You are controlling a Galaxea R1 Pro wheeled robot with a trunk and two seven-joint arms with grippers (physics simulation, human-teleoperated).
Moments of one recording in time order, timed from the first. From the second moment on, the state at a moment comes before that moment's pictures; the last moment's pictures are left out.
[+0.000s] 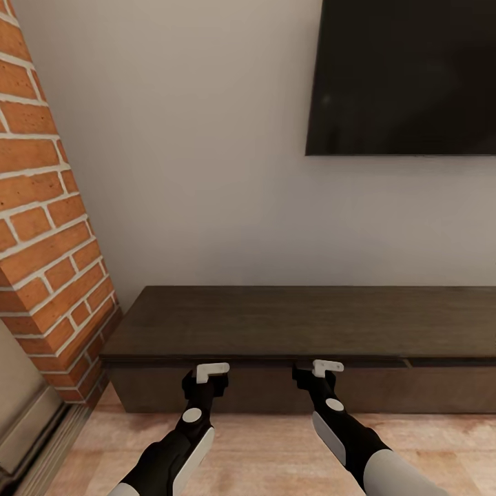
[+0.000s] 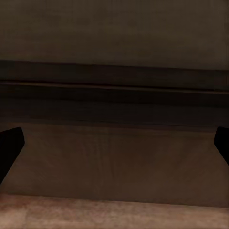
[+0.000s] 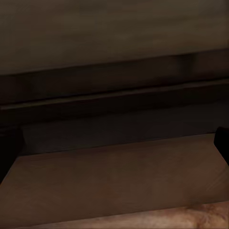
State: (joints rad) left arm -0.46 -0.09 -0.49 -0.81 0.33 0.01 0.47; right arm -0.61 0.00 0.45 -0.50 -0.47 -0.16 -0.25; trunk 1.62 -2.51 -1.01
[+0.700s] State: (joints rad) left arm -0.46 -0.09 -0.49 -0.83 0.33 0.03 0.47; right arm -0.61 0.00 0.45 -0.52 -0.47 -0.08 -0.23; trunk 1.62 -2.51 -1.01
